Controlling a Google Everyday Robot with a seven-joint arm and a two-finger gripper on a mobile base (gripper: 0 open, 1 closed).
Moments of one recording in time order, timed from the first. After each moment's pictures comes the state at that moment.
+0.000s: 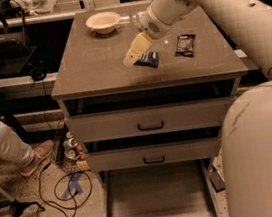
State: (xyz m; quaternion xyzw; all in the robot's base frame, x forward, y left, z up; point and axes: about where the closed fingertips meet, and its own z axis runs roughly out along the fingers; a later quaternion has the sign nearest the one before) arm 0.749 -0.042 0.872 -0.49 0.80 0.14 0.31
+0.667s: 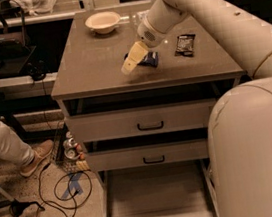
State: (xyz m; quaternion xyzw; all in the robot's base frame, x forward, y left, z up) arm 0.755 -0.026 0.836 -0.50 0.80 0.16 0.28
